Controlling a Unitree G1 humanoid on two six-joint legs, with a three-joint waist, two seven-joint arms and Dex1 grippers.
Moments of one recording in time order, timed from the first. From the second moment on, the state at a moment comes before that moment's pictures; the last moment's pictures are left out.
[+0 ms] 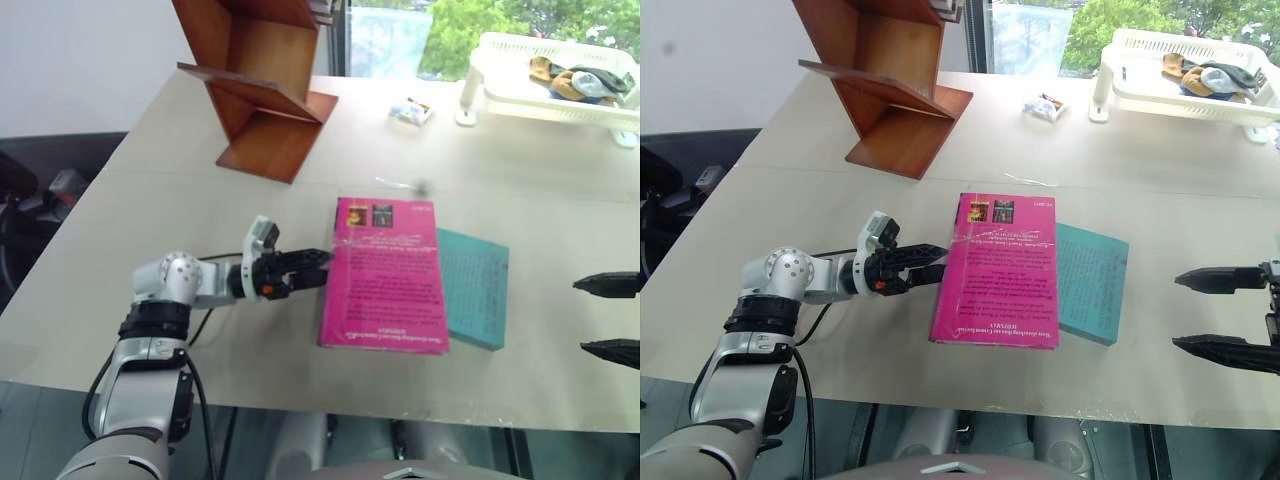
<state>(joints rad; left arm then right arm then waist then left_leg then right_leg) -0.61 0.55 0.07 0.44 -0.89 1.45 -1.17 0.28 -1.15 -0.83 -0.43 0.78 0.83 1.50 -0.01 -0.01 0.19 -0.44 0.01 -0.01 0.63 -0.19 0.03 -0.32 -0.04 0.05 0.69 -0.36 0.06</state>
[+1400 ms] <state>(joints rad) -0.54 0.64 0.07 0.39 -0.89 1.43 -1.22 0.27 -1.16 -0.79 -0.39 0.75 0.78 1.52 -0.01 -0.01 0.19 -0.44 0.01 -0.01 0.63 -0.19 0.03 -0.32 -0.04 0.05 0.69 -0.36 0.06</state>
